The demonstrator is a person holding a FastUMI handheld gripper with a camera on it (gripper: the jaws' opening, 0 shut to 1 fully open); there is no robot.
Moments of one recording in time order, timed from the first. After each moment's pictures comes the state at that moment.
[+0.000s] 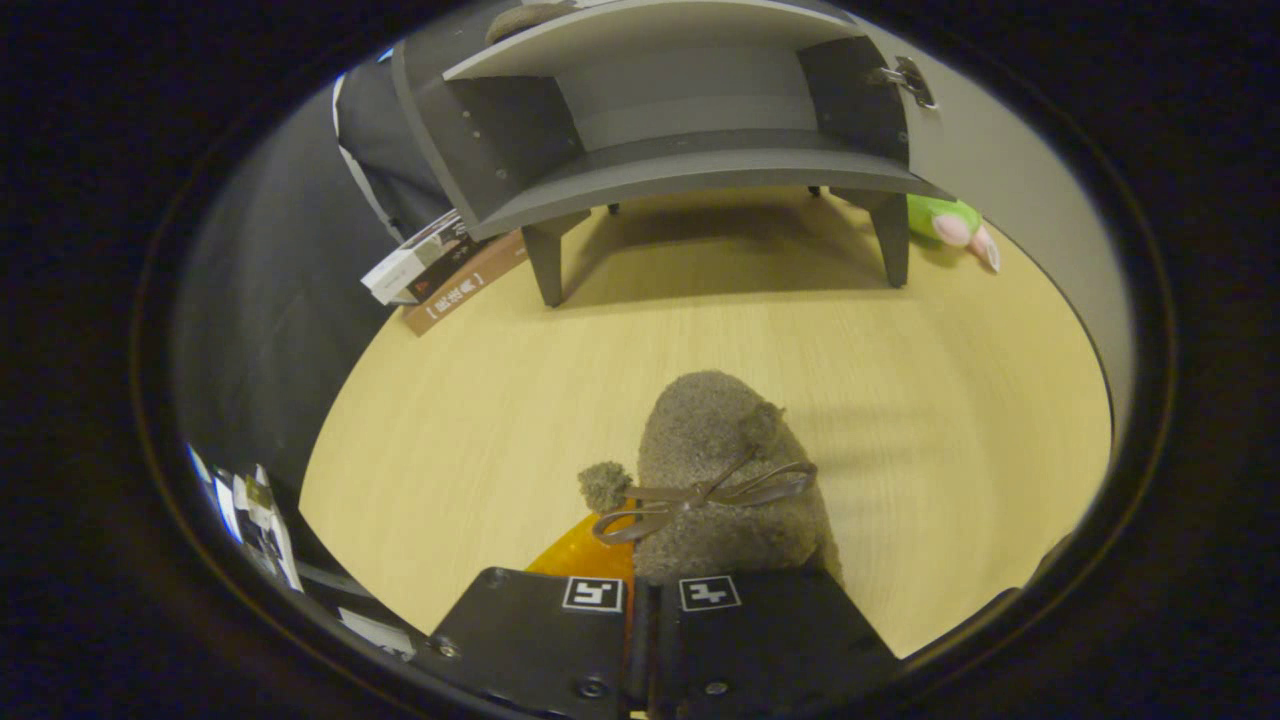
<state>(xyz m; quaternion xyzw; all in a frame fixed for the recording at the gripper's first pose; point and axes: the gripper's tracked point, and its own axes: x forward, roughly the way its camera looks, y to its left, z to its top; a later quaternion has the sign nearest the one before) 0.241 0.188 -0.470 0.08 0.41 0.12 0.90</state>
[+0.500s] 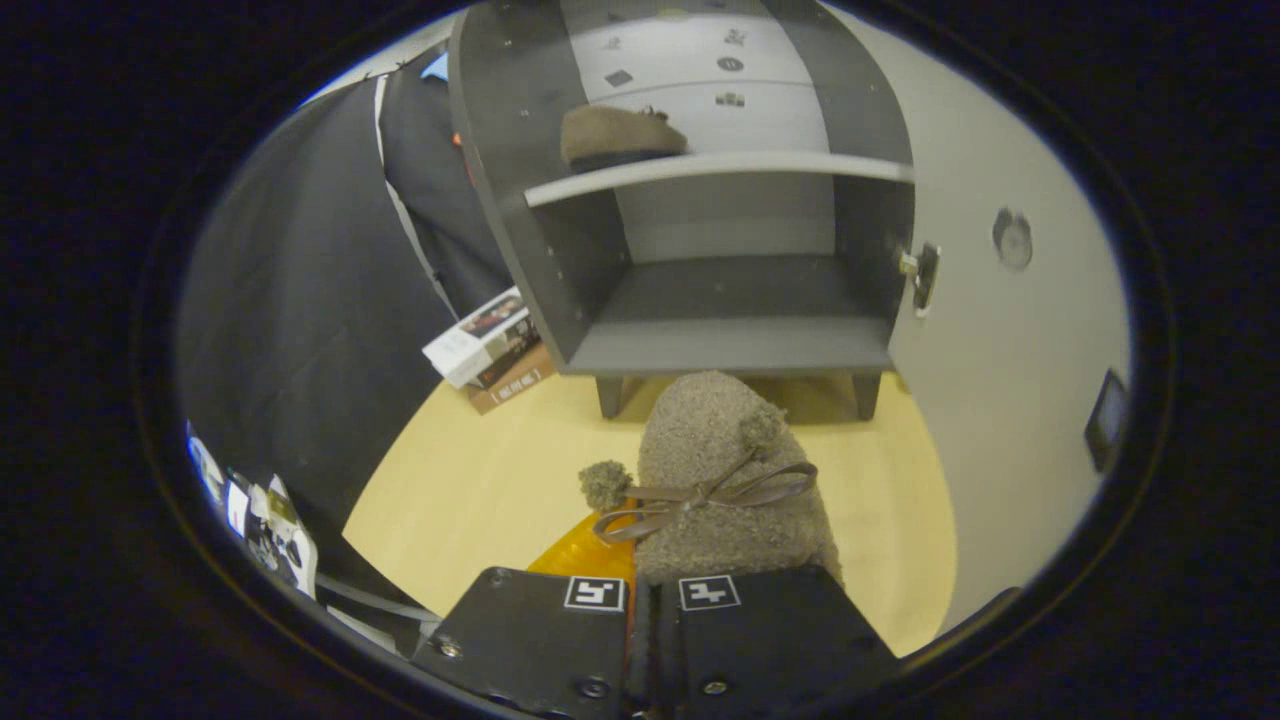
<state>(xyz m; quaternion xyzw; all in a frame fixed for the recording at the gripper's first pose) 0.243 0.188 -0.290 0.05 0.30 0.13 0.94</state>
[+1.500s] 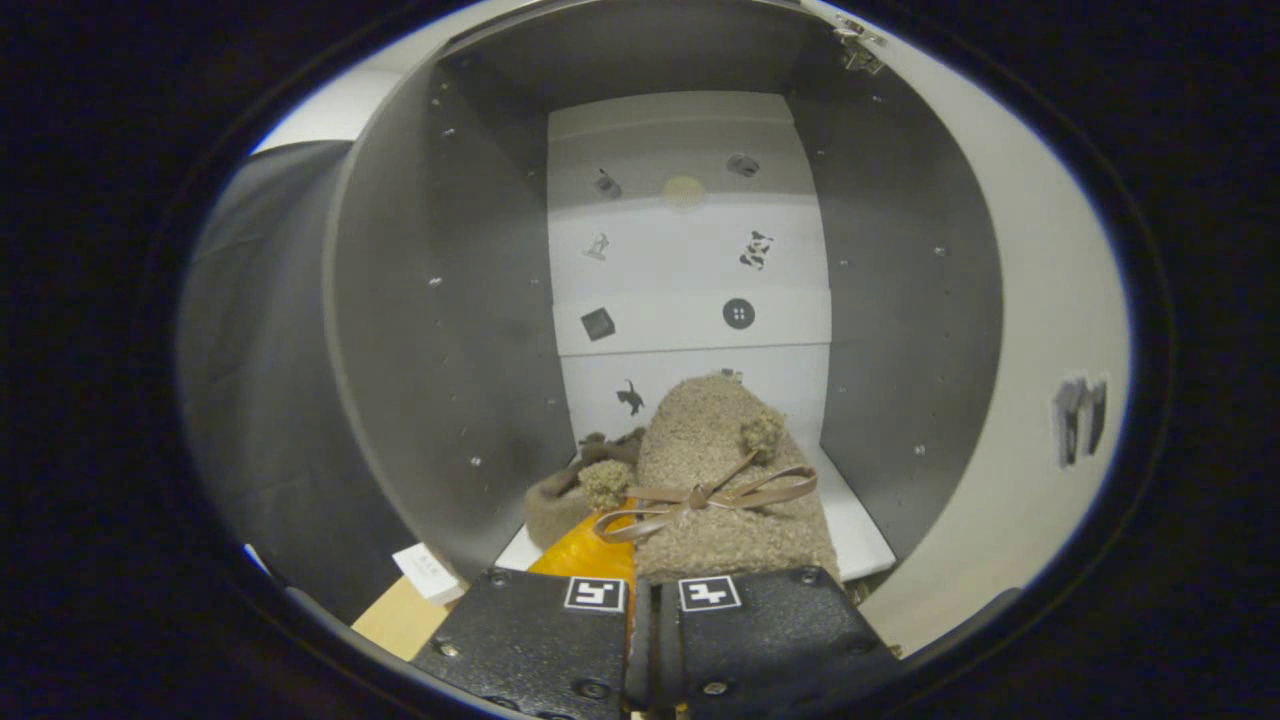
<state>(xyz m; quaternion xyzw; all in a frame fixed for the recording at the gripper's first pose) 0.445 0.175 -0.031 0.04 0.08 0.07 0.99</state>
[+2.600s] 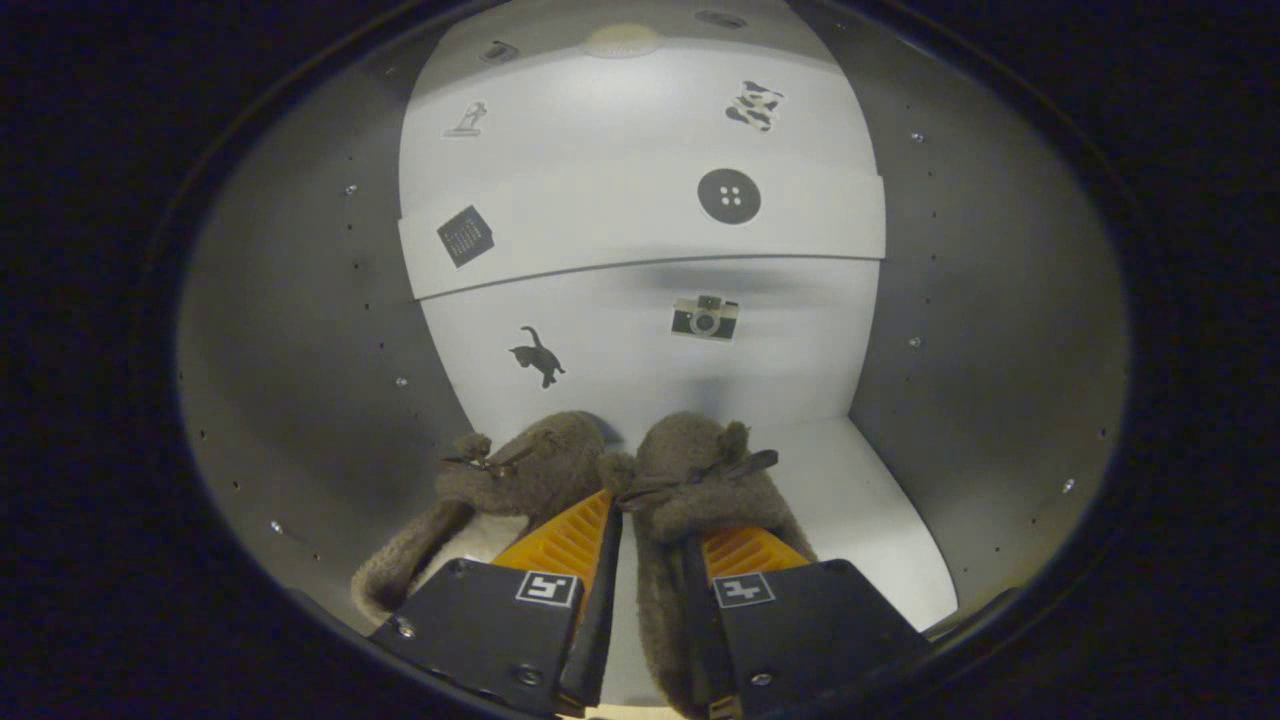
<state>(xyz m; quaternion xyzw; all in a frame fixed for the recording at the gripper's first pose) 0.572 0.161 -0.094 0.05 0.21 0.02 0.98</state>
